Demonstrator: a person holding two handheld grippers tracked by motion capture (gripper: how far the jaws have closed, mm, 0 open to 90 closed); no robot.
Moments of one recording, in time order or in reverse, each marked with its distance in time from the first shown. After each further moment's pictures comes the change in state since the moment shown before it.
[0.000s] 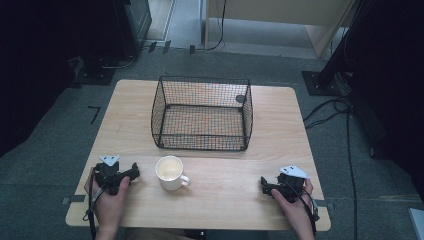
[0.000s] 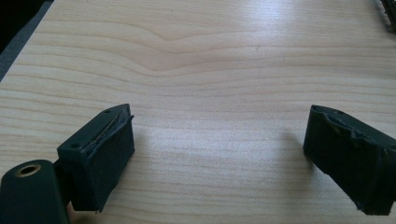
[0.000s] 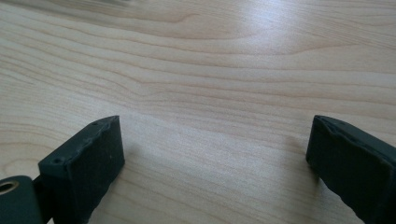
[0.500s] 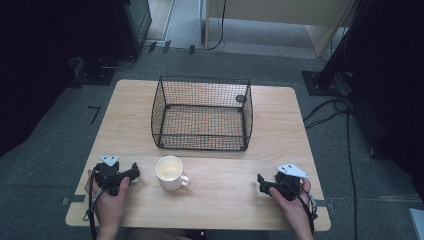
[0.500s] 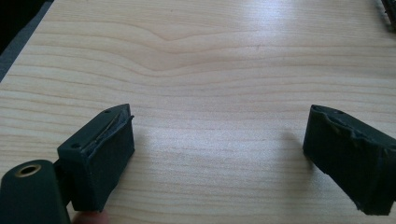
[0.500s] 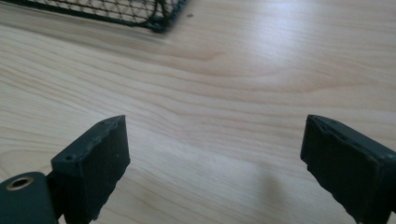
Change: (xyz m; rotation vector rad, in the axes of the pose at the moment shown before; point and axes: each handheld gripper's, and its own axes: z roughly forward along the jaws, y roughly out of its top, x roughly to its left) left arm 0.000 0.000 0.000 0.000 0.000 0.000; right arm 0.017 0.015 -0.013 -0.066 0.041 -0.019
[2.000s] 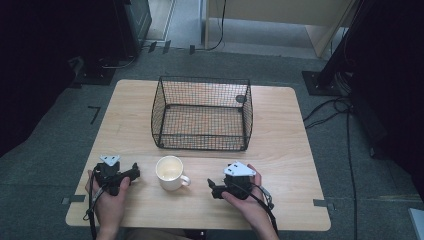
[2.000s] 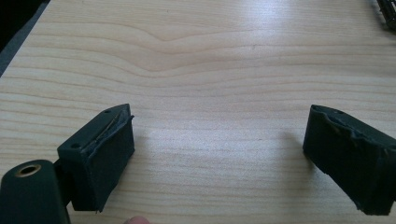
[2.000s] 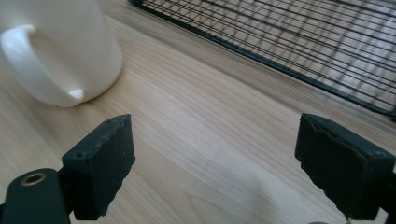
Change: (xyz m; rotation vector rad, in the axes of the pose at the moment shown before) left arm 0.000 0.000 0.000 0.001 -0.007 0.009; right arm 0.131 0.031 0.024 -0.027 0.289 -0.197
